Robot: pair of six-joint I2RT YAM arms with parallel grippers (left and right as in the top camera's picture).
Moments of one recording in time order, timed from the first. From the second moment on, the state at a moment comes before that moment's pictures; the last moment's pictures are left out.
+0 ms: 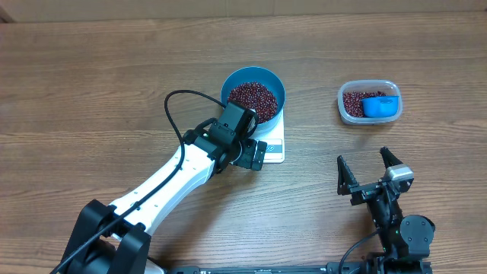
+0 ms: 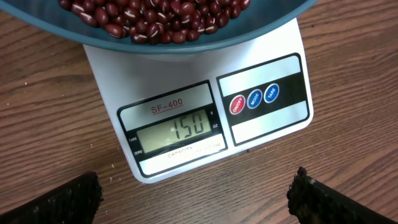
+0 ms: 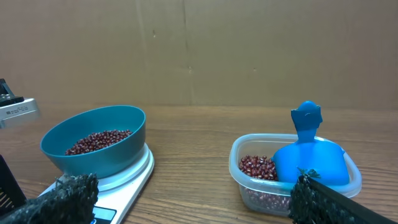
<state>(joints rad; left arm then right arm) -0.58 1.61 1.04 -0.57 0.03 -0.30 -0.03 0.01 0.02 -0.01 -0.25 0.07</state>
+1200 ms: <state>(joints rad) -0.58 1.26 1.04 -0.59 -0.07 -0.24 -0.03 0.01 0.02 -0.01 -0.25 0.07</state>
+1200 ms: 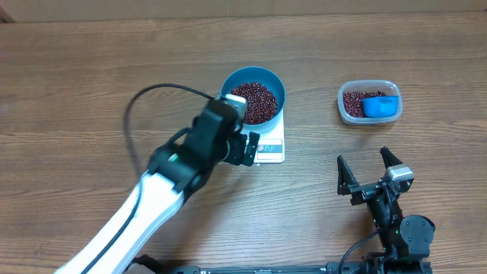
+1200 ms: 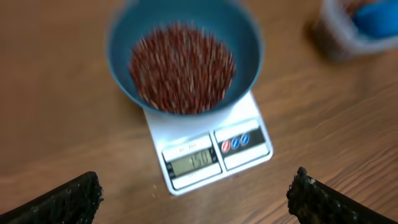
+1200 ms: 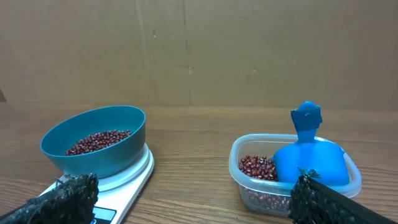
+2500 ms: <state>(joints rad) -0.22 0.31 0.03 0.25 -0.02 -0.27 -0.03 0.01 0.02 -0.01 -0.25 0.07</state>
